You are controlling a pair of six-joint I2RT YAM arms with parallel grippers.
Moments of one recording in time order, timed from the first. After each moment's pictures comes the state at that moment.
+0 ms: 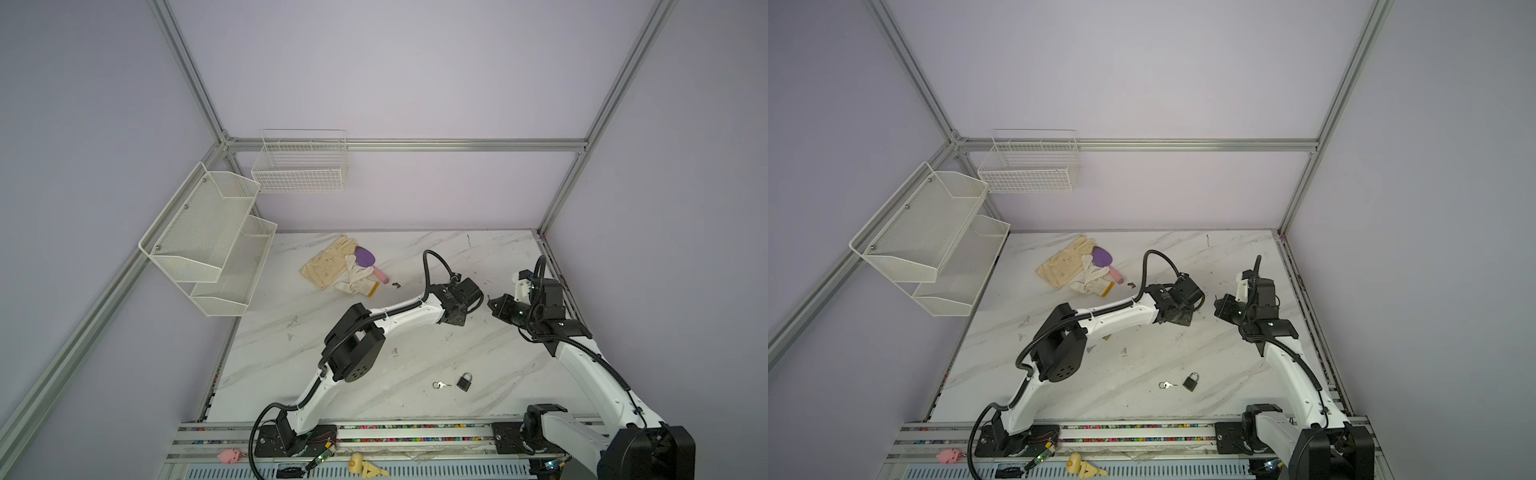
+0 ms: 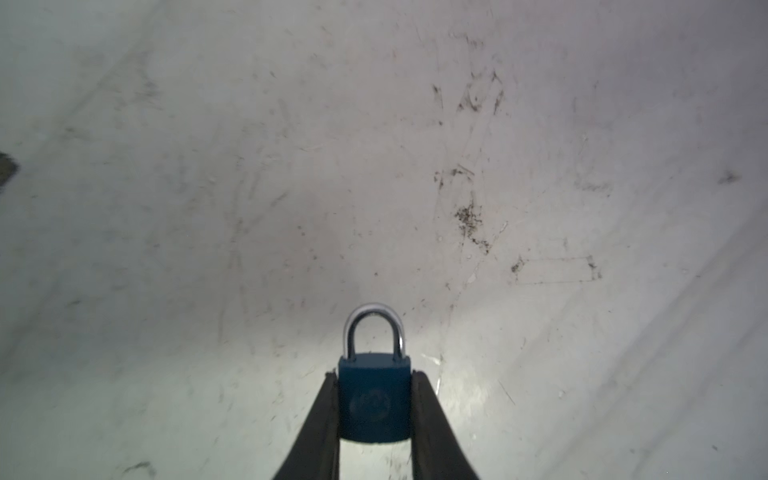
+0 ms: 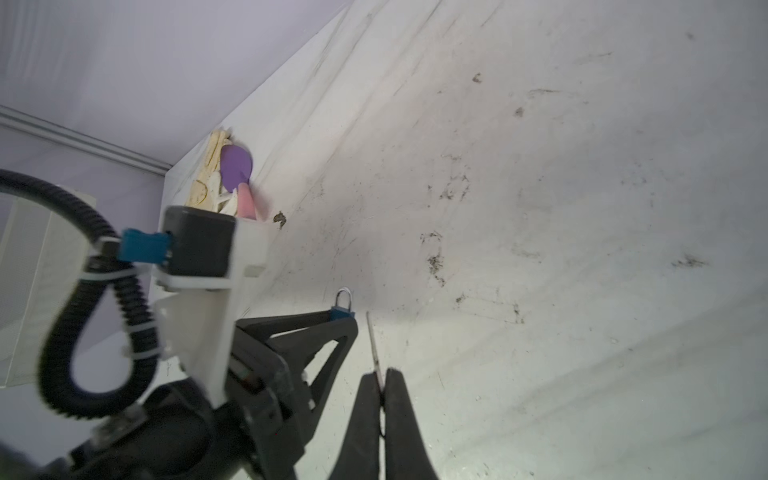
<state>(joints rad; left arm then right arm) -0.95 2.15 1.84 -0.72 -0.30 -0.68 0.10 1.06 0.72 -0.37 -0.37 0.52</state>
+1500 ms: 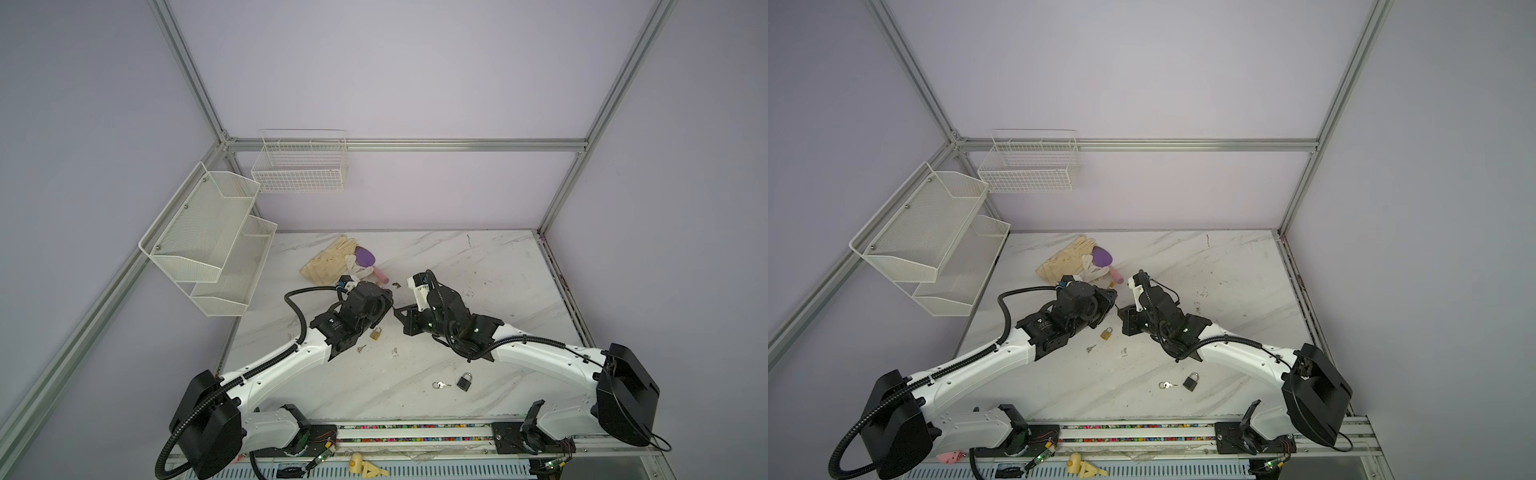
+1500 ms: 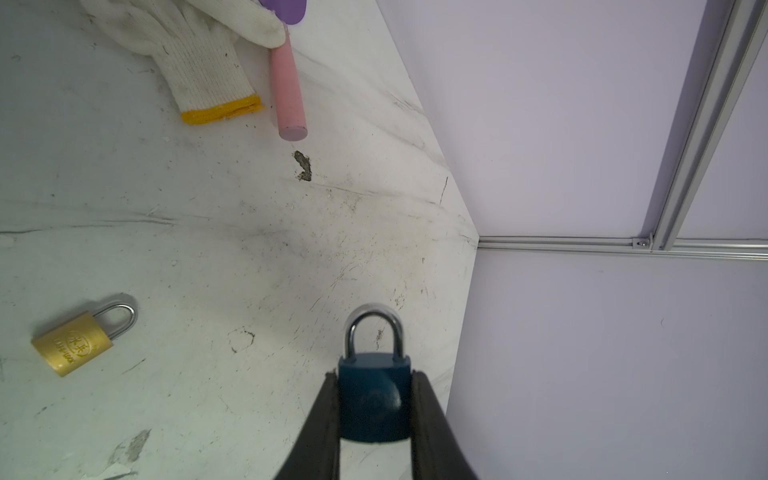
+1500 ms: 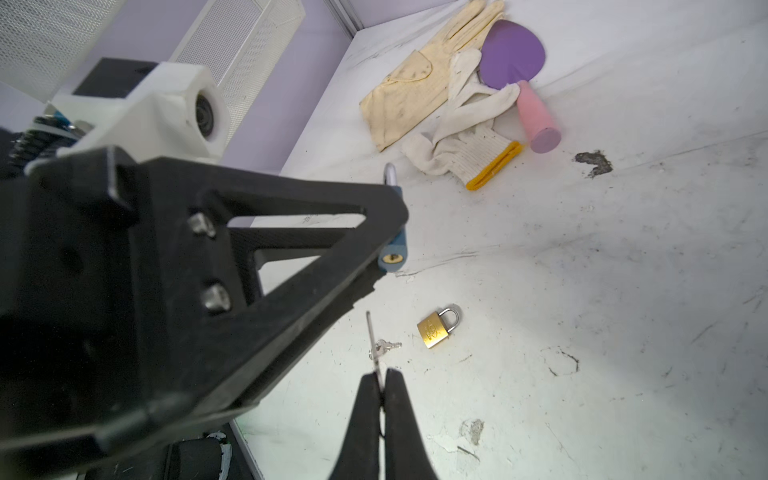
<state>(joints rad) -0.71 1.26 0.89 -0.18 -0.23 -1.39 0.90 1.40 0.92 -0.01 -0.07 0.63</state>
